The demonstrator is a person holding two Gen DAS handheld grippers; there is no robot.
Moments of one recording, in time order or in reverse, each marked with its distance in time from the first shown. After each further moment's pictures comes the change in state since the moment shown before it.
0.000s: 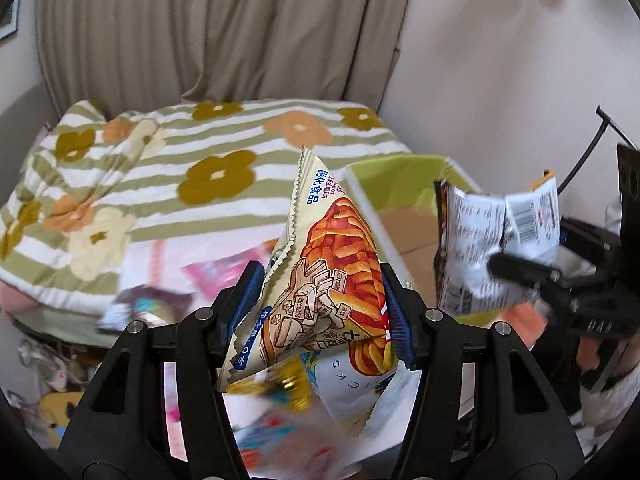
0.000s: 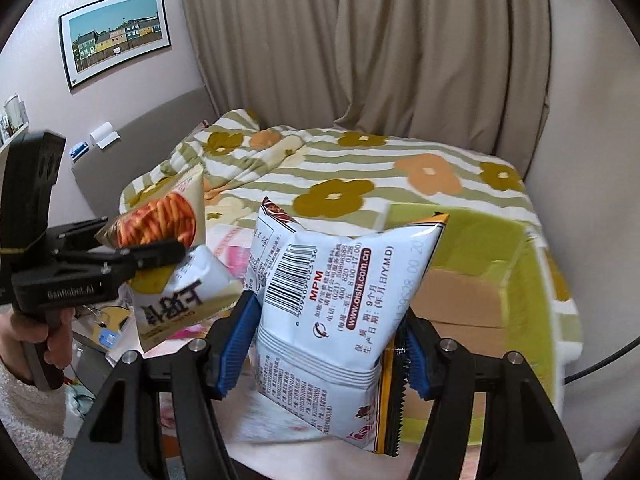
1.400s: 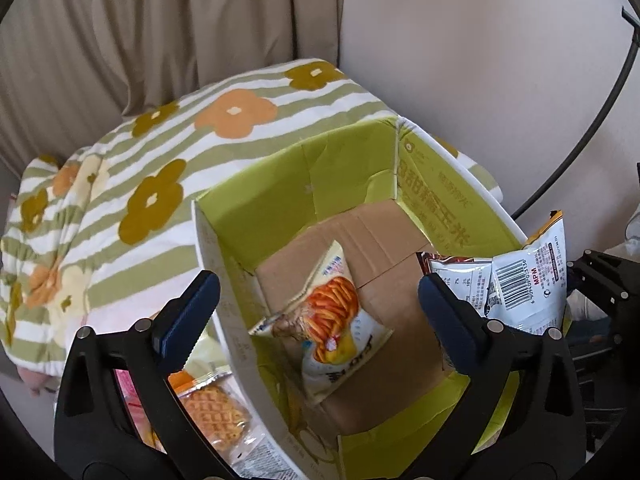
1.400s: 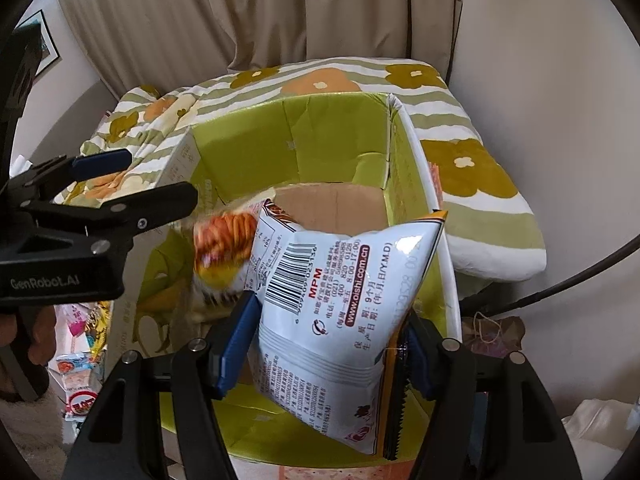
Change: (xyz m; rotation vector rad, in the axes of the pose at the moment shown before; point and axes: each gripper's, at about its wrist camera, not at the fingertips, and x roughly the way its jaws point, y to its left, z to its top) left arm 0.181 -0.159 0.060 0.240 0.168 0.050; right arm 0.053 -0.180 -0.045 0.264 0.240 -0.133
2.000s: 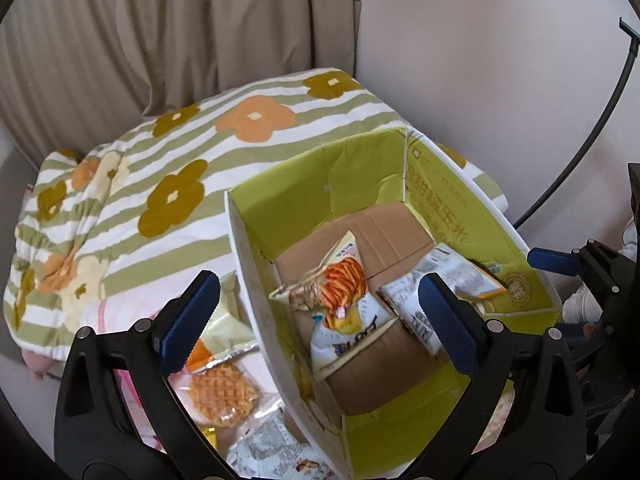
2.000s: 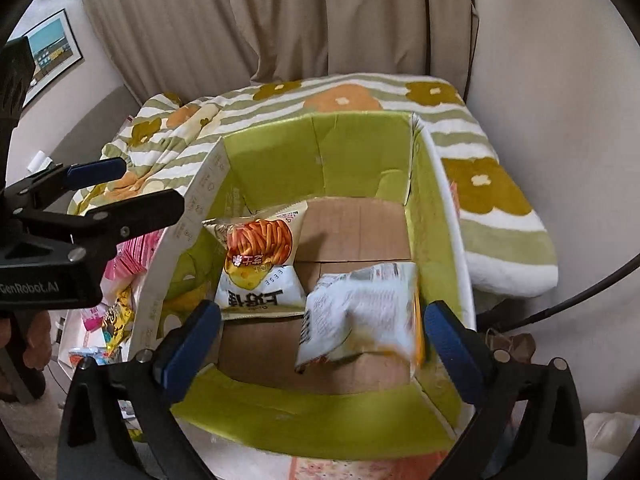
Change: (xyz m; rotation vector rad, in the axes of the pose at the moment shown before) left arm -0.040 0.002 -0.017 -0.036 -0.032 0.054; right arm -0.019 0.008 -0.009 -0.047 -0.064 0.048
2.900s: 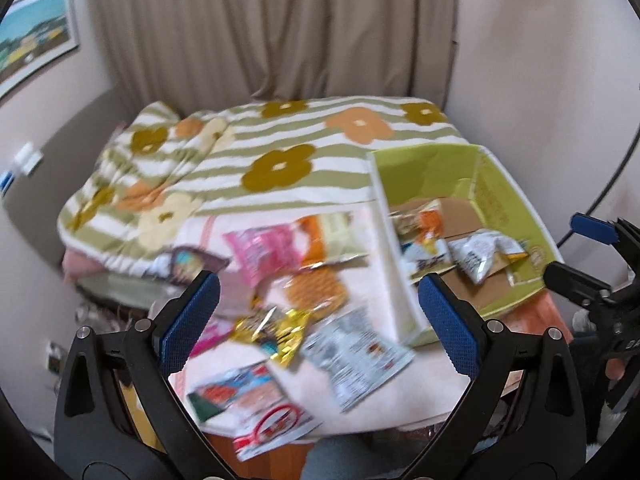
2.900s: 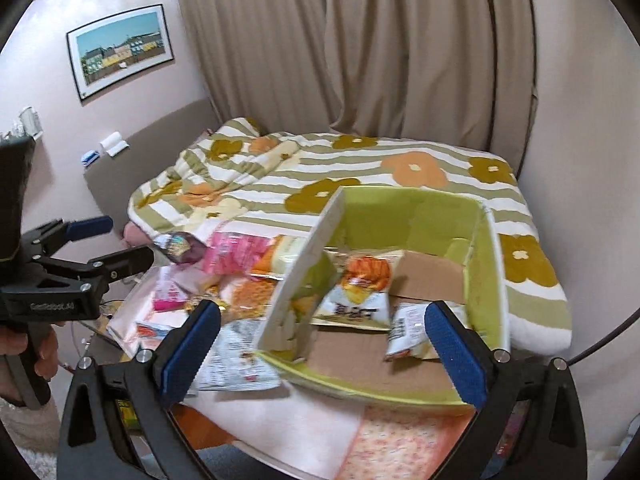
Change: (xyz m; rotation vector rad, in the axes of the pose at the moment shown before) left arm -0.158 0.075 -0.126 -0.282 -0.081 0.248; right arm -0.091 0.086 -0.032 -0.210 -0.191 0.163
